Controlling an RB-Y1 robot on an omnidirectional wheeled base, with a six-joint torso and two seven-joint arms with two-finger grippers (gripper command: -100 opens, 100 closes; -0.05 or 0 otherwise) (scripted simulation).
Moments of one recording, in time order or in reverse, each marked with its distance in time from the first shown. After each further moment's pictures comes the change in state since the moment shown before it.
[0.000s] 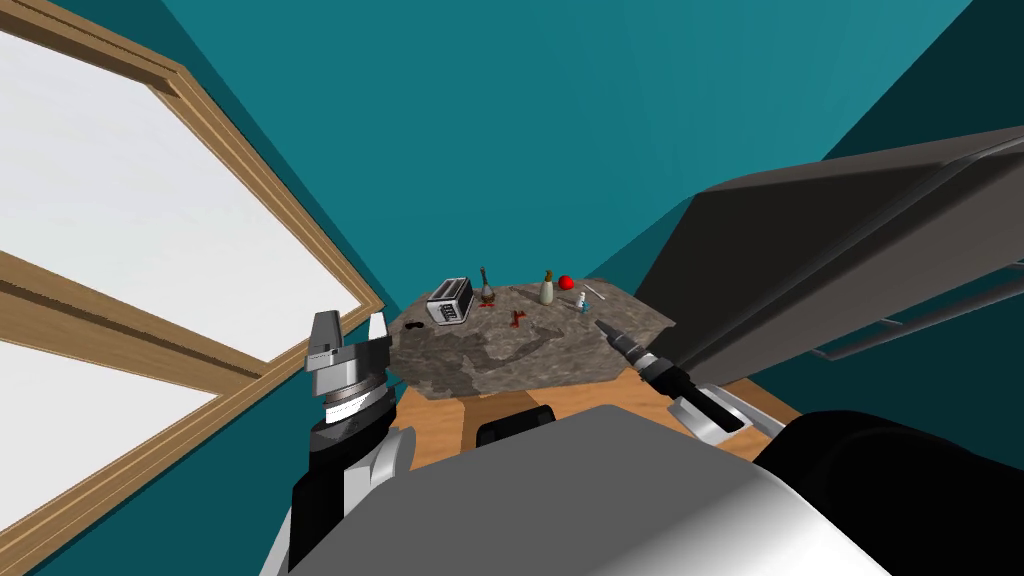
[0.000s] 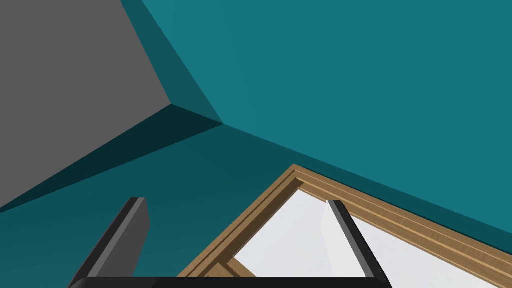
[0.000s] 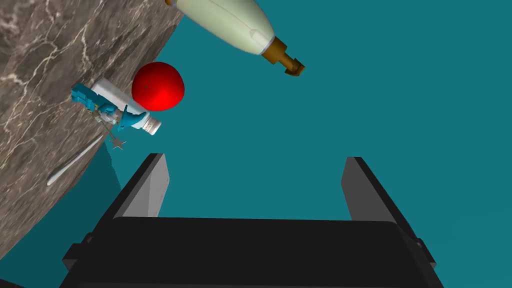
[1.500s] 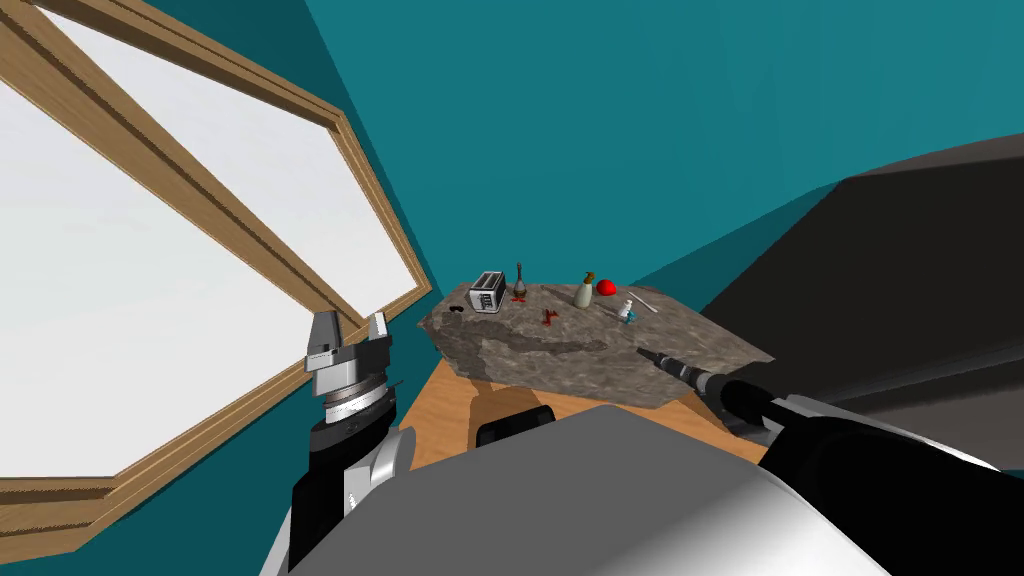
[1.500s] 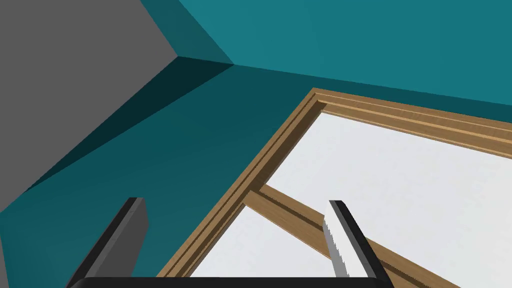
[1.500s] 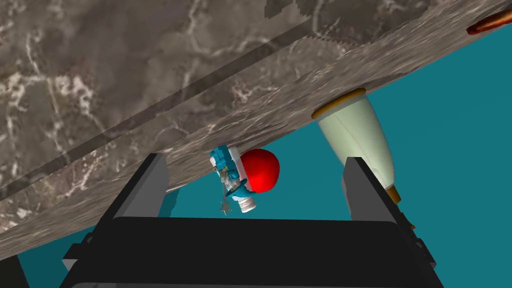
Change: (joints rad) left arm 0.000 0.000 0.000 0.000 0.000 0.000 0.000; right arm 0.192 -0.388 0.019 0.290 -0.118 0.182 0.030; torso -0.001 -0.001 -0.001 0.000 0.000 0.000
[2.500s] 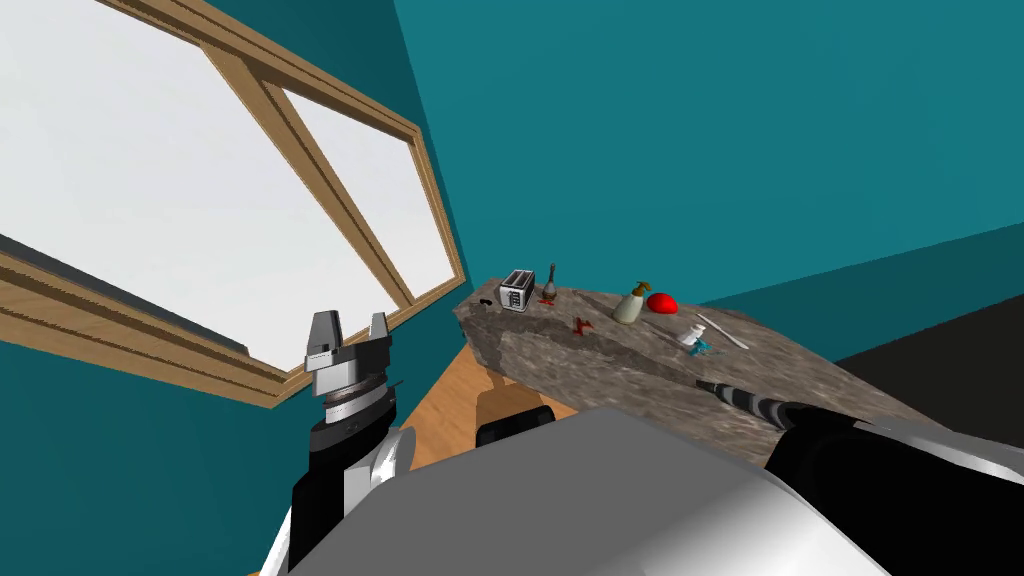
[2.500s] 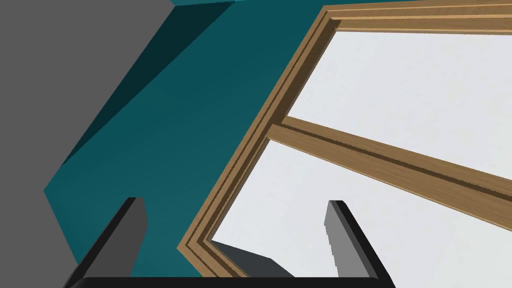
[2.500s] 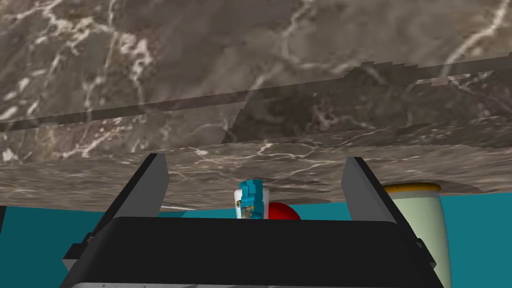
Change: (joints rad) left arm 0.000 0.000 0.000 0.000 0.000 0.000 0.000; right arm 0.138 -0.185 0.078 0.177 -0.101 0.192 0.021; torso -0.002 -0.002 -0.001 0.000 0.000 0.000
